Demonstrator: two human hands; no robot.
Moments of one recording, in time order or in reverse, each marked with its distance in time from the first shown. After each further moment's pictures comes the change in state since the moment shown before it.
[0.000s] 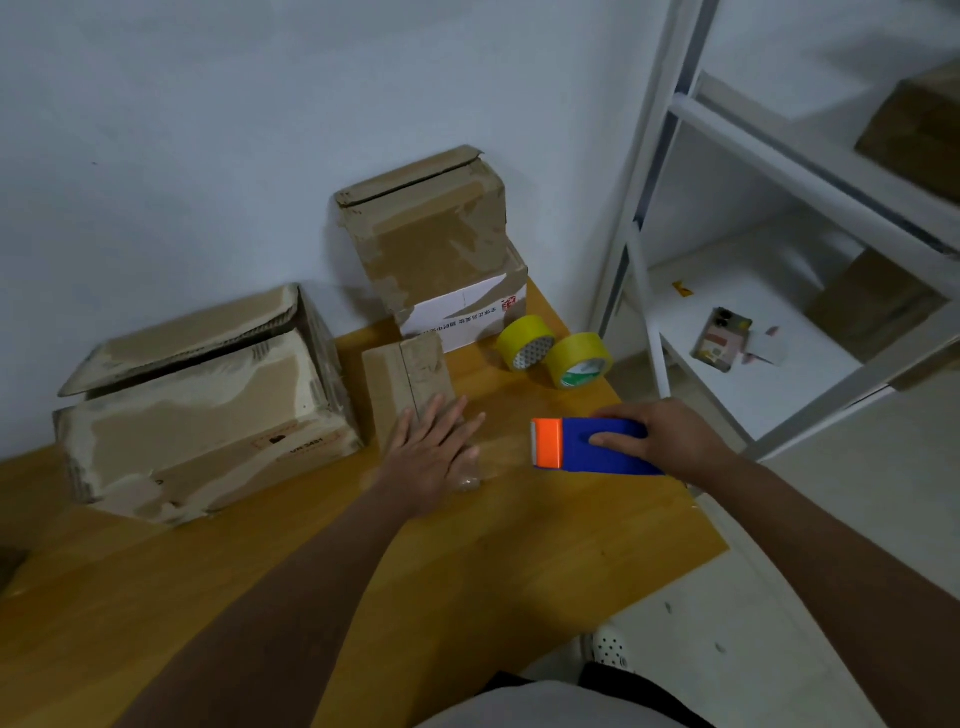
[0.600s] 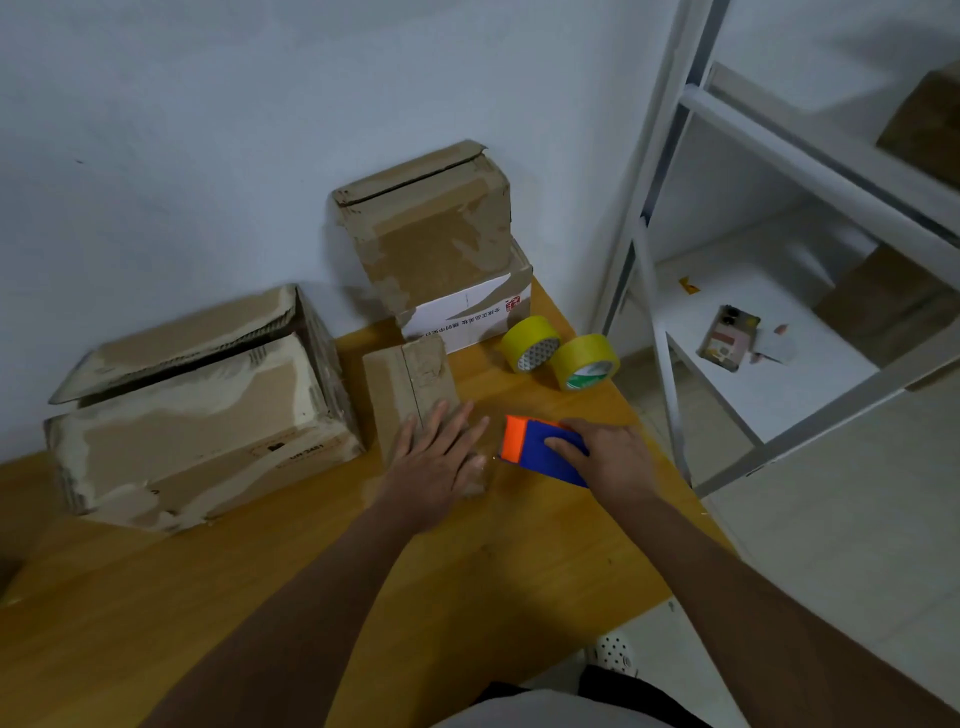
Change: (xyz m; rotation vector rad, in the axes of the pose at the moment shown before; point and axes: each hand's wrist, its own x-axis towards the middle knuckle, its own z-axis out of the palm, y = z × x) left_hand -0.001 0.004 0.000 0.044 0.027 -0.009; right_hand 0.028 -0.039 0.076 -0.219 0.238 0.120
